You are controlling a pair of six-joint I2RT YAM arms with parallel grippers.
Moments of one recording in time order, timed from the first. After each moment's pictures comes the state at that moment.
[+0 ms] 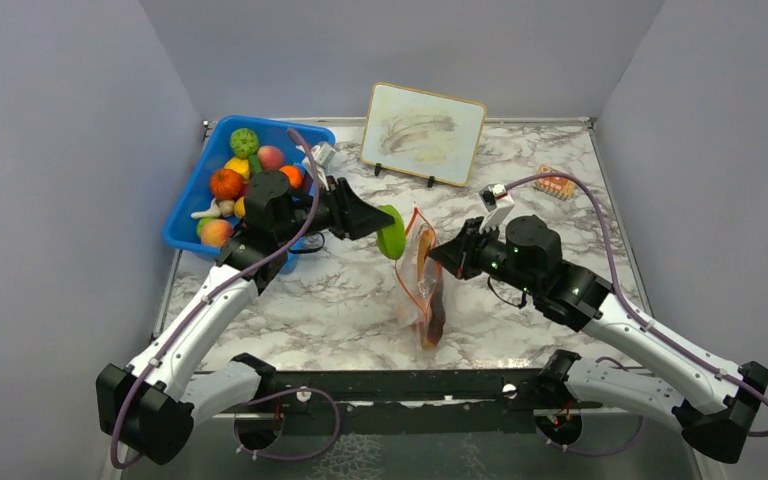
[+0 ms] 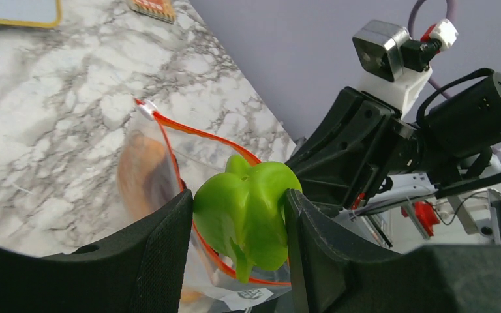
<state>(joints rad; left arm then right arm) -0.42 1.05 0.94 -0.01 0.69 -0.71 0.85 0.89 0.86 -0.28 0.01 0.60</state>
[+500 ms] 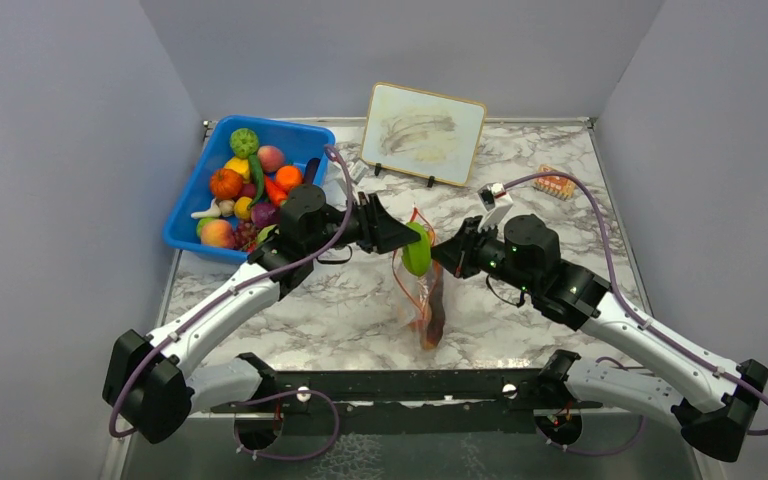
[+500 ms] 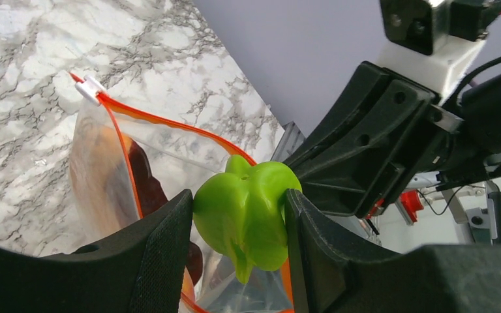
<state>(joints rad) -0.62 1.13 0.85 0.17 0.59 -0.78 0.85 0.90 0.86 -0.26 0.01 0.59</state>
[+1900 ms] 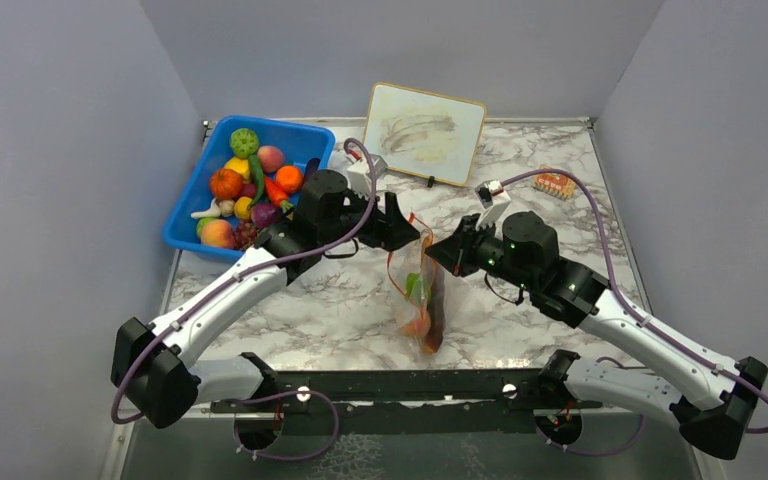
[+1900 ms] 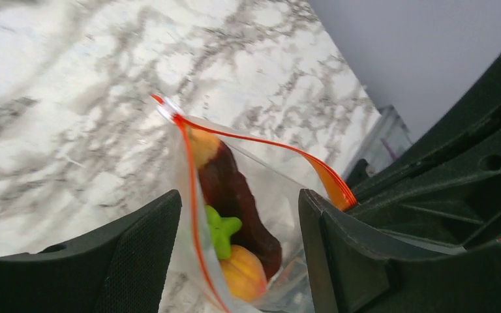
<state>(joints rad) -0.67 1.22 0.99 -0.13 0.41 -0.52 0.84 0.92 0.88 -0.26 0.01 0.58</state>
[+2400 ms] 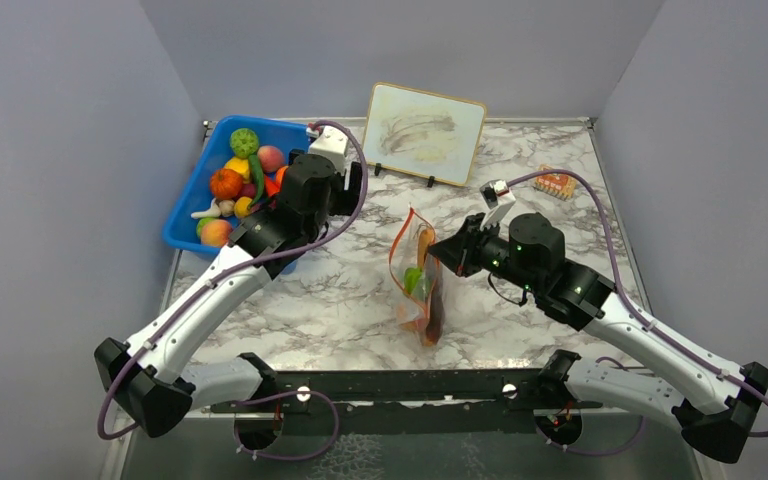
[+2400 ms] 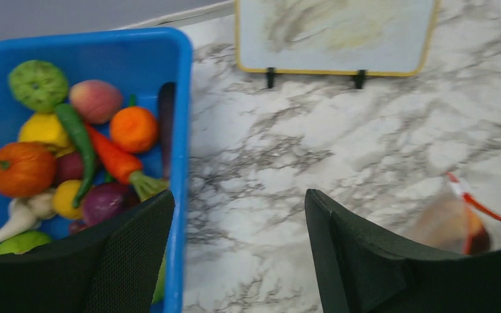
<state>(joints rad) -0.67 1.16 1.22 -0.43 -0.34 -0.15 0.84 0.89 0.88 -0.26 0.01 0.57</state>
